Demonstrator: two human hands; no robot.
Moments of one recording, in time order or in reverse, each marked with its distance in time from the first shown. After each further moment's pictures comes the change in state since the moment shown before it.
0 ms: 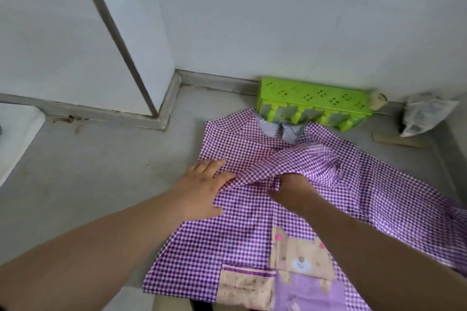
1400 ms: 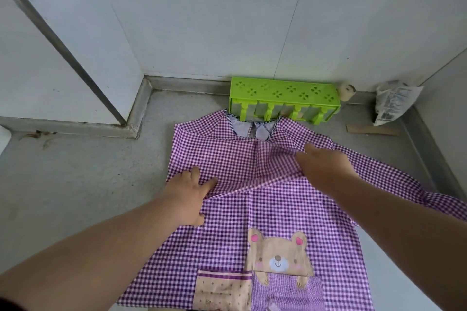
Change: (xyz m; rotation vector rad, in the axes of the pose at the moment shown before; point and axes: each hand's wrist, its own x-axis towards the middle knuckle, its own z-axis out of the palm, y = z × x) left_hand 0.037 0.042 -0.005 0.232 -0.202 -0.156; right_hand -0.018 0.096 -0.078 -0.649 0.191 -0.063
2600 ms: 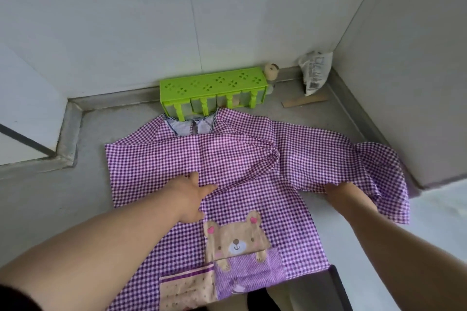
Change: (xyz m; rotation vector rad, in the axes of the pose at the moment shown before) left_hand 0.023 0.104 -0.077 0.128 -0.204 0.213; right_hand -0.144 0.079 0.147 1.027 -0.425 1.028
